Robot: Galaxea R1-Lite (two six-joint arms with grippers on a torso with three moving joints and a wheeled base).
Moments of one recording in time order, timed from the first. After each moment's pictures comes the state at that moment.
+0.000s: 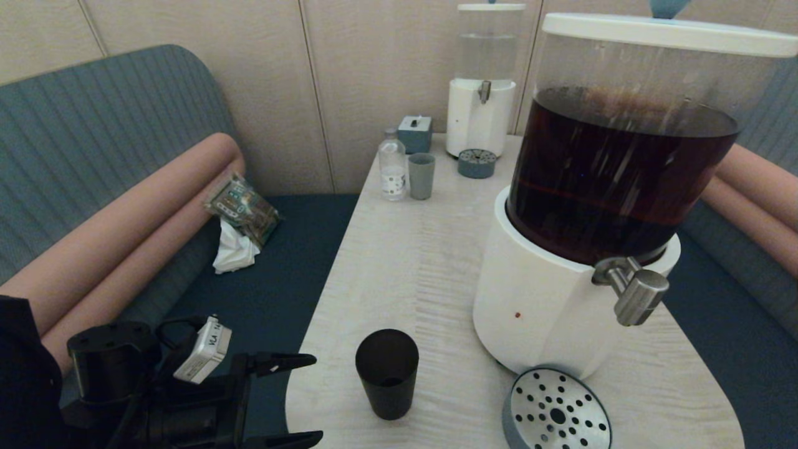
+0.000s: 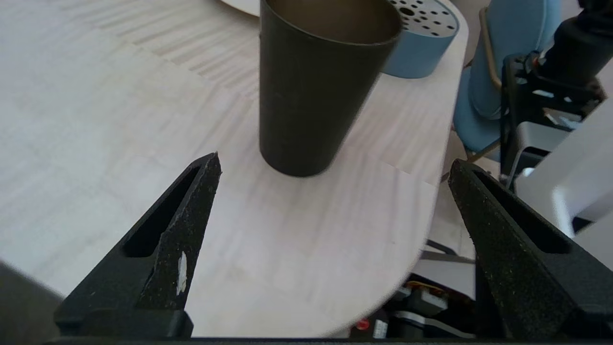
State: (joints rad) left arm -0.09 1.95 -0.10 -1.52 -1.14 0.25; right arm -0.01 0.00 0.00 -0.03 0.01 -0.07
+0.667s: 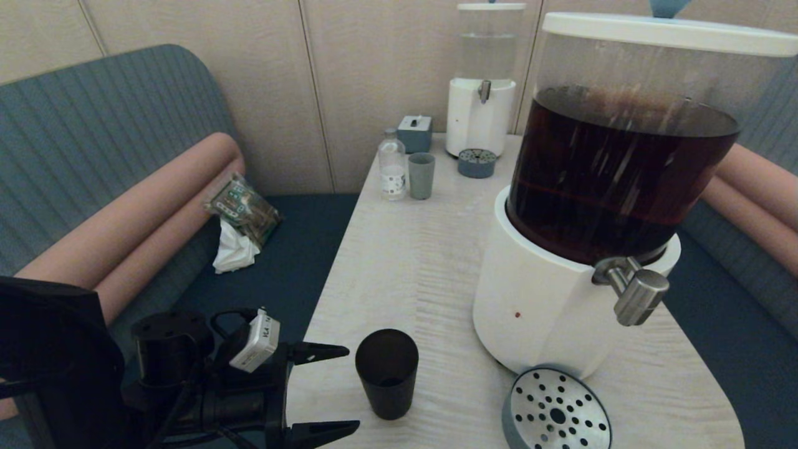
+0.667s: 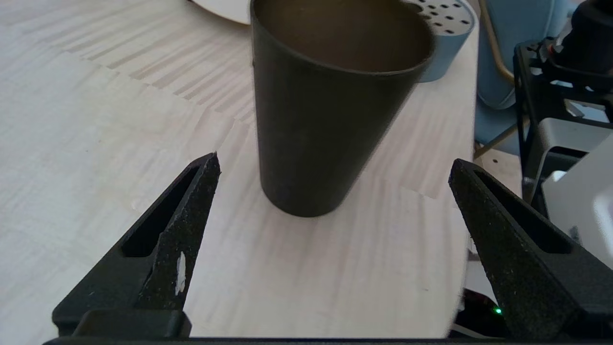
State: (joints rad) left arm -0.22 2.04 -0.21 -1.52 -1.05 0.25; right arm -0.01 0.00 0.00 -0.02 0.01 -0.07
